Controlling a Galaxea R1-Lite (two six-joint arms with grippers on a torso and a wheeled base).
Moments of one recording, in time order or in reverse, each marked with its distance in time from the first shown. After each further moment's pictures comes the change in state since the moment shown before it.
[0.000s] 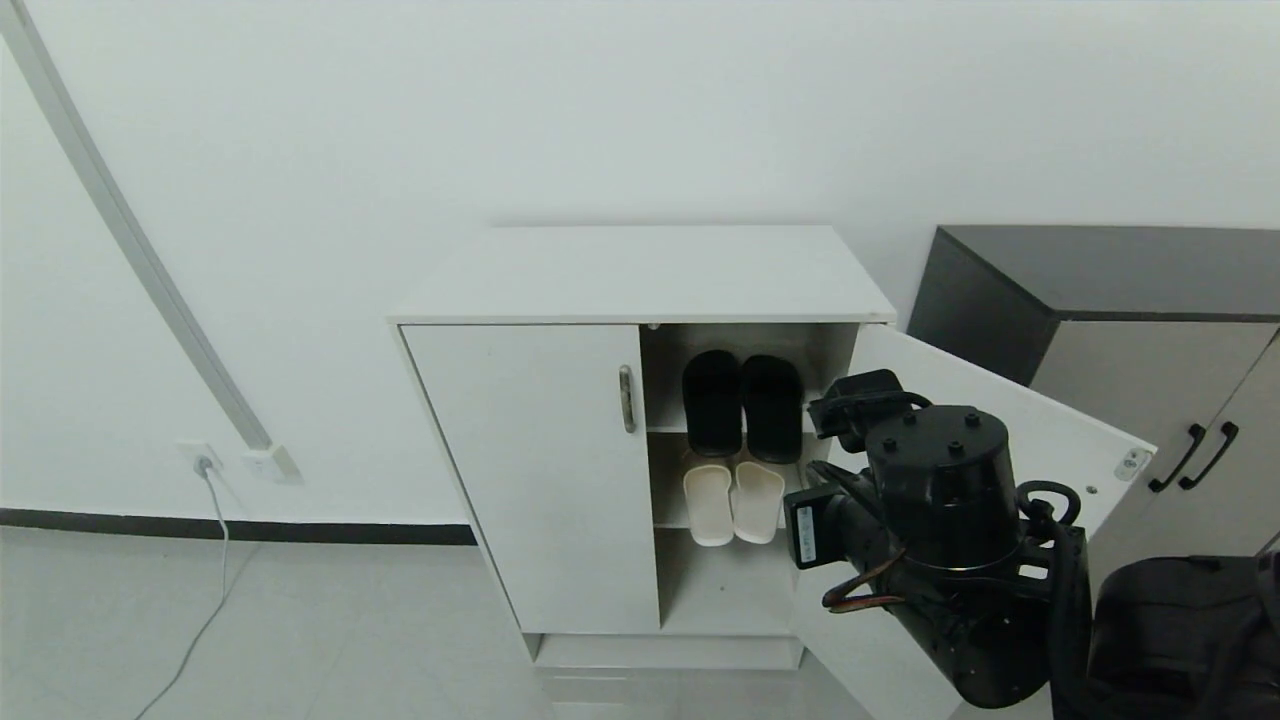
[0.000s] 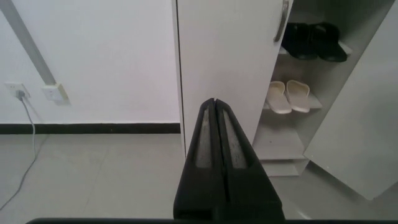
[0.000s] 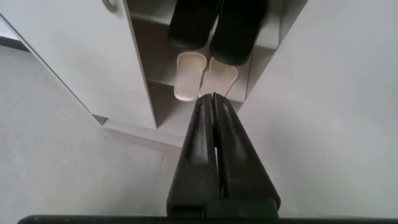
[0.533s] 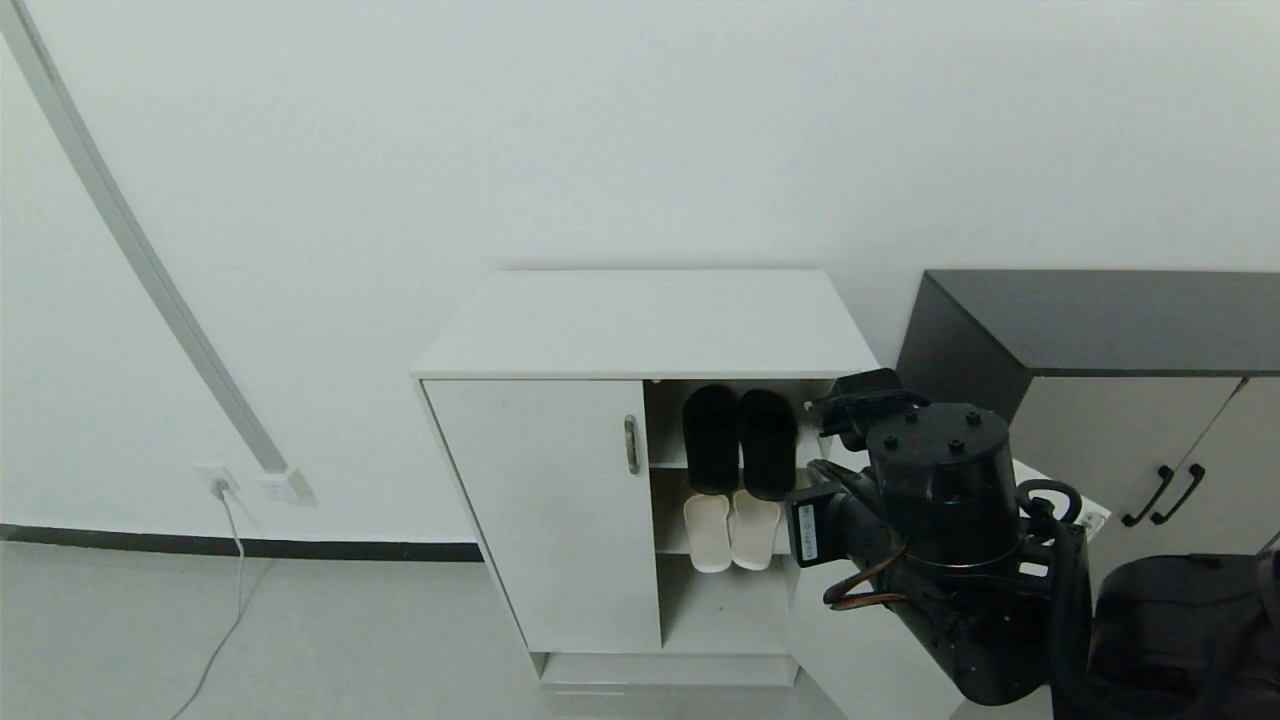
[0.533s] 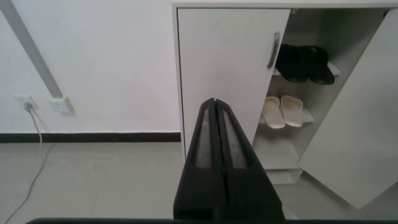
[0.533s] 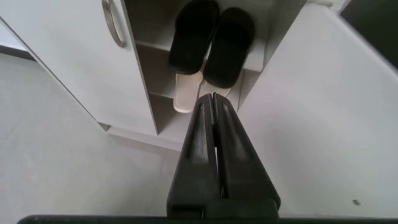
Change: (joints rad) left arm 0.000 0.000 0.000 0.000 0.000 0.000; right arm -0.005 0.000 0.000 0.001 0.000 0.000
